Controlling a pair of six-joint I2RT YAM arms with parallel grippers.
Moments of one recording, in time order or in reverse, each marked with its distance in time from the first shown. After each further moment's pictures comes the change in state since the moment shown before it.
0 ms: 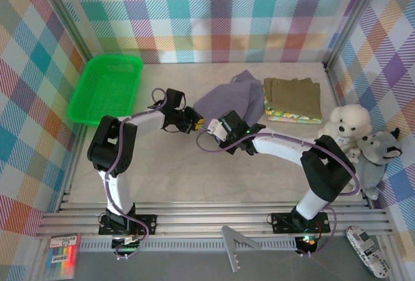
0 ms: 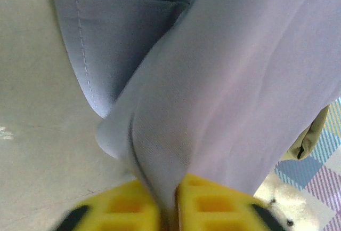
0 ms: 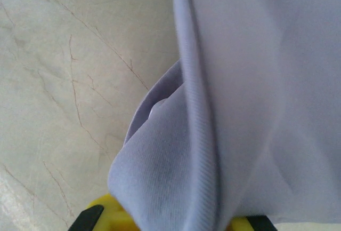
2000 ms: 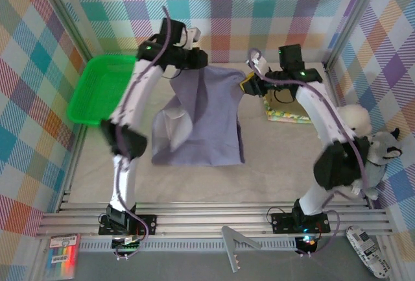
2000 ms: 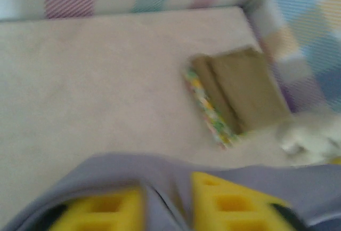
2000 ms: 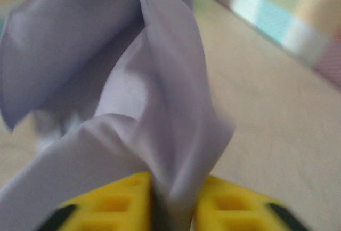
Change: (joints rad) left arm 0.017 0.433 1.545 -0.914 -0.190 1.006; right arm -0.558 0.111 0.659 -0.373 -0.801 -0.032
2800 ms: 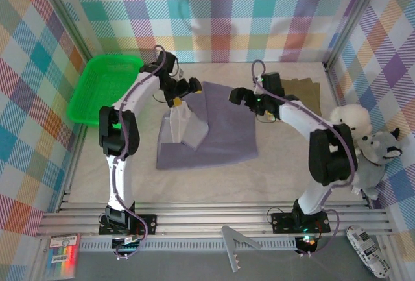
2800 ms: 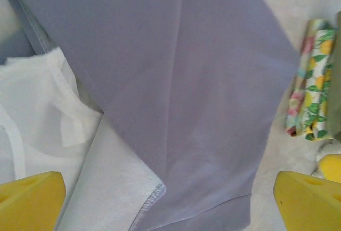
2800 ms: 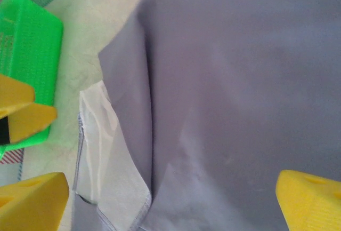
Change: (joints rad) left arm 0.090 -0.171 -0.774 0.173 0.095 -0.281; right arm 0.108 0.020 -0.444 0.503 0.265 1.069
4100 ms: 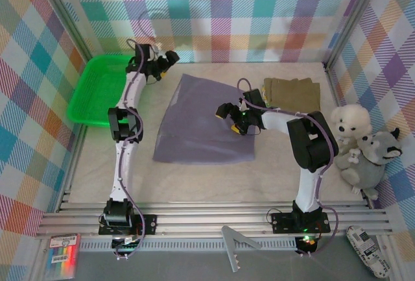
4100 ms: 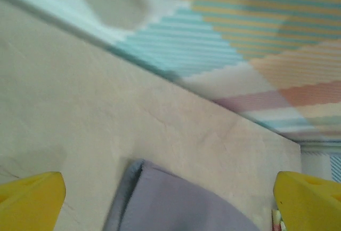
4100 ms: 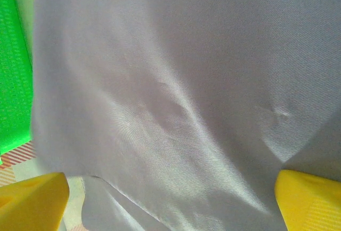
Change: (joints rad) left arm 0.245 0.637 0.799 0.343 0.090 -0.092; right arm 0.092 0.174 -0.084 0.139 -0.077 0.267
